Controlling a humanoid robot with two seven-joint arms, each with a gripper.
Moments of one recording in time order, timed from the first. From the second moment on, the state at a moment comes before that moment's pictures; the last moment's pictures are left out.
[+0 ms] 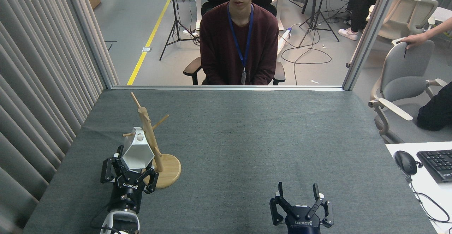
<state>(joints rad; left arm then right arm) -0.21 0.05 -0.04 -1.12 -2.20 0.35 0.36 0.08 0.13 0.12 -1.41 1.61 0.18 -0.37</state>
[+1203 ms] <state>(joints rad) 0.26 0.05 0.02 -1.70 -1.55 -0.05 0.20 0.19 0.04 0.12 -1.53 1.58 0.11 -0.37</state>
